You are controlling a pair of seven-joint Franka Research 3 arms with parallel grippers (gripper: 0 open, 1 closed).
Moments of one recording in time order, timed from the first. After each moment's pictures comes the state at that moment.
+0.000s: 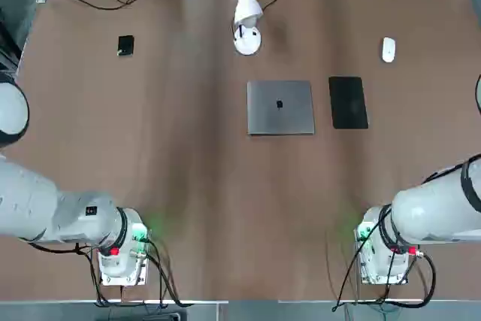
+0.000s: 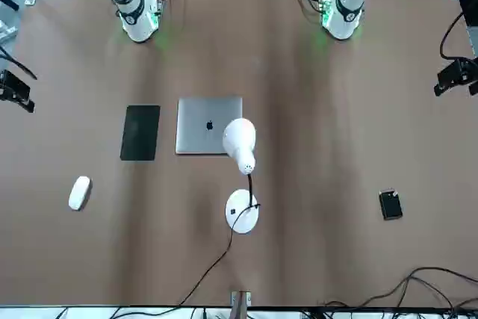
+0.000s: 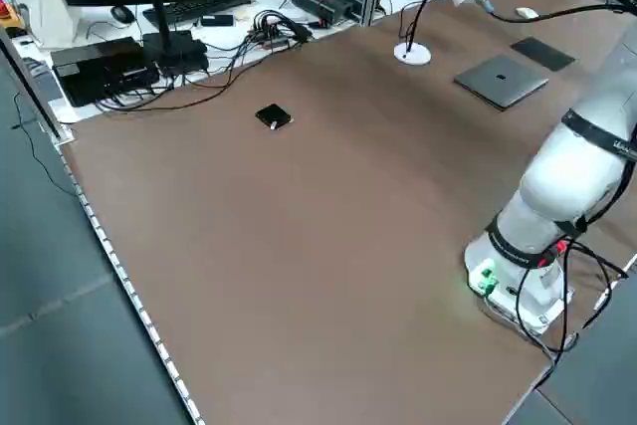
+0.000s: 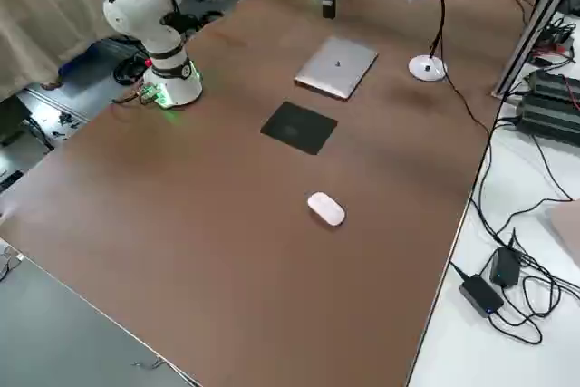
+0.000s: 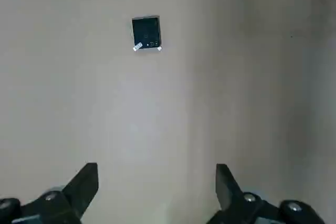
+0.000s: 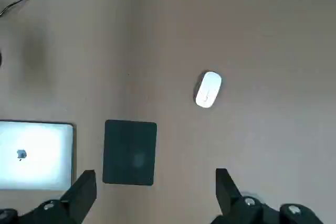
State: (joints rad) left arm 0.04 0.01 0.04 -1.53 0.00 1.53 0.08; right arm -0.03 0.12 -0.03 -1.34 -0.02 1.53 -0.13
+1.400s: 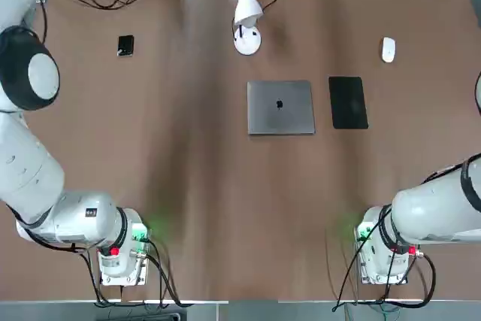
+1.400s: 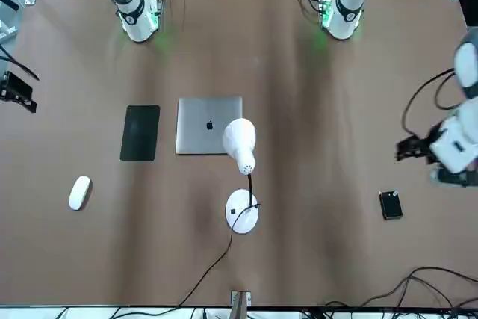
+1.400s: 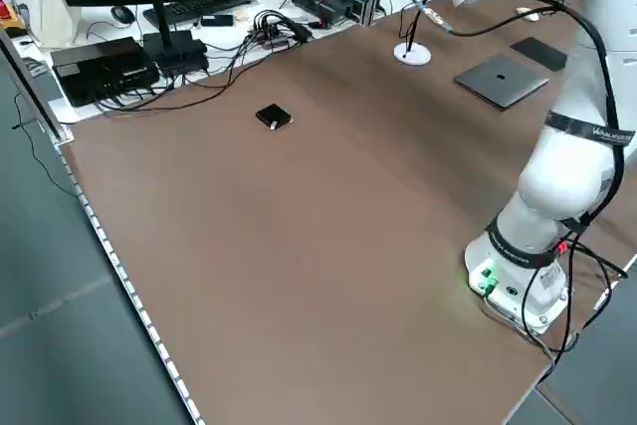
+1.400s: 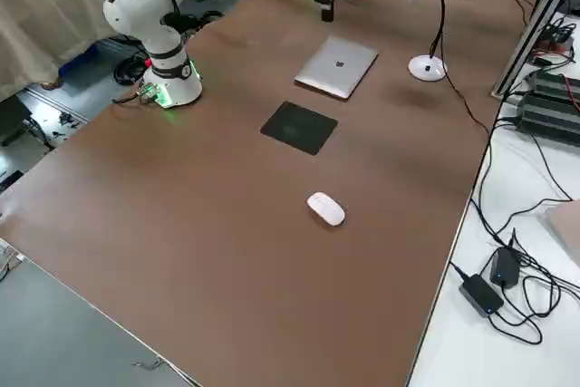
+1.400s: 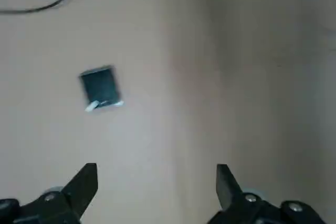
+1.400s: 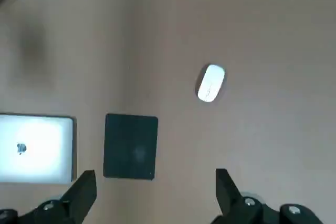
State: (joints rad) left arm -0.01 0.31 -0.09 -1.50 0.00 1.84 0.10; right arm -0.03 0.13 -0.02 -1.35 -0.02 1.49 -0.13
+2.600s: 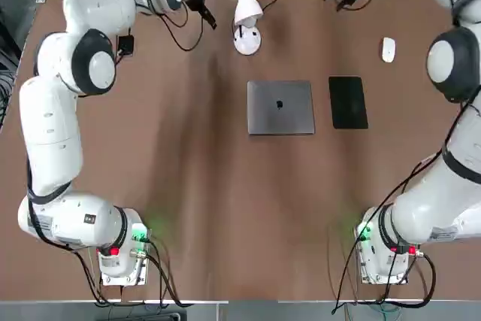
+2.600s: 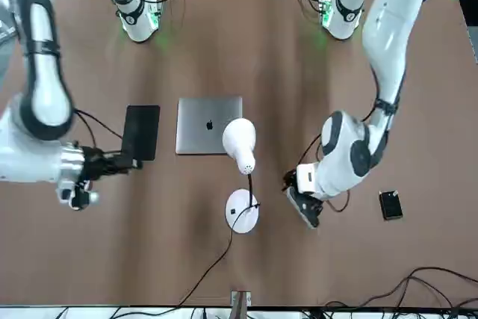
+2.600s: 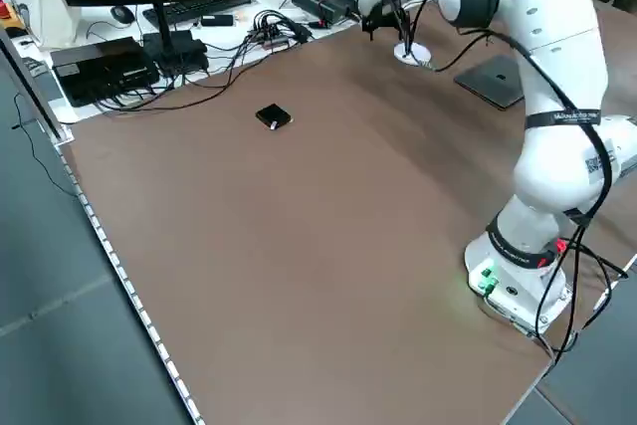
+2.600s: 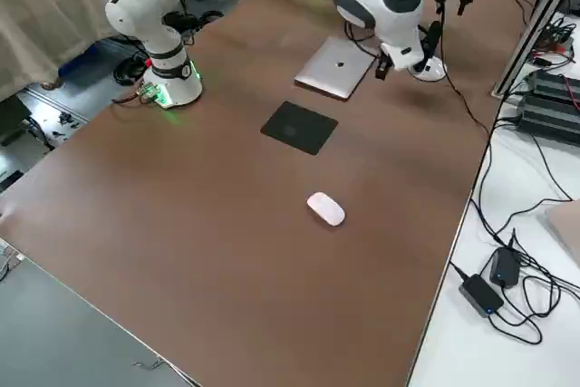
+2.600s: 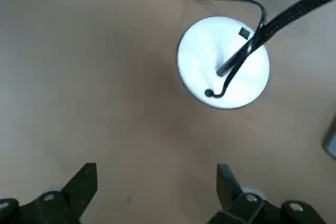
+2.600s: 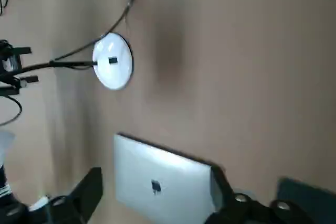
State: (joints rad) left arm -0.14 0.83 -0.34 -1.40 -0.17 2.46 0.67; right arm 0.11 0.51 0.00 -1.50 0.64 1.91 -0.21
